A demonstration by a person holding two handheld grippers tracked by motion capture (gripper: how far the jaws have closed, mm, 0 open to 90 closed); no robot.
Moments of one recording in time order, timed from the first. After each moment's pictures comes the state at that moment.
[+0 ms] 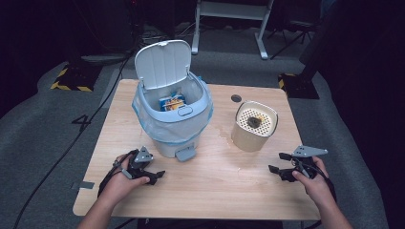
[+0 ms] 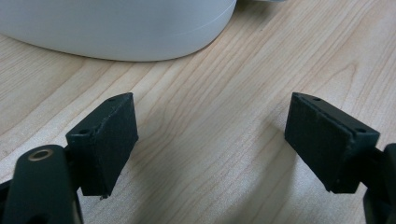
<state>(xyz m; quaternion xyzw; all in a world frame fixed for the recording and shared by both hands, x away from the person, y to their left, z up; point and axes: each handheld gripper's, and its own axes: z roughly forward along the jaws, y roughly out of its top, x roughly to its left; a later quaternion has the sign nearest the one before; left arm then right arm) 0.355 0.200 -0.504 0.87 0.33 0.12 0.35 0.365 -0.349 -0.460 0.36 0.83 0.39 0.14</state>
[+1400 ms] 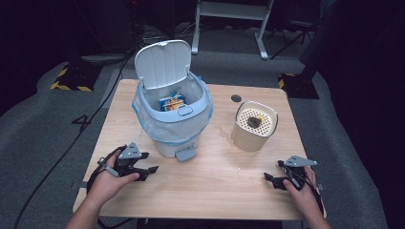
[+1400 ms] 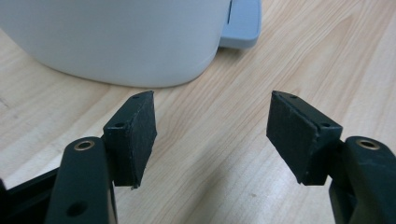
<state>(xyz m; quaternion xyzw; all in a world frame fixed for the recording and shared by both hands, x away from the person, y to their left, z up) 0.345 0.225 -0.466 0.85 0.32 0.11 0.40 0.354 -0.341 -0.505 0.40 0.83 0.36 0.18</state>
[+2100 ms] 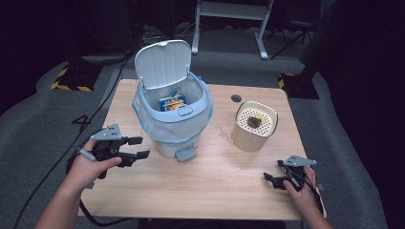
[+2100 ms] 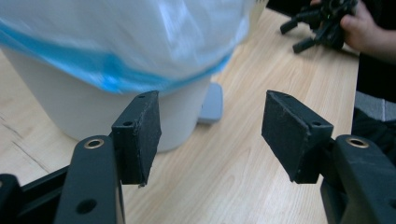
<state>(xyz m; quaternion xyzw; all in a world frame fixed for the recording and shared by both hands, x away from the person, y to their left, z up) 0.353 0.258 -0.386 0.82 0.29 0.07 0.49 0.355 -0.341 -0.505 0.39 0.83 0.36 0.18</state>
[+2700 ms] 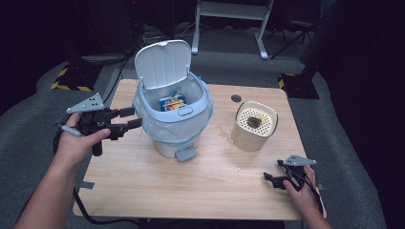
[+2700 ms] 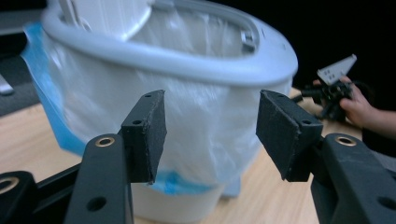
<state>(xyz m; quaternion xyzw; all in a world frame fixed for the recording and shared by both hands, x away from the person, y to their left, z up) 0.378 0.273 -0.322 0.75 0.30 0.12 0.57 0.357 -0.341 -0.505 0.39 0.83 0.36 0.18</state>
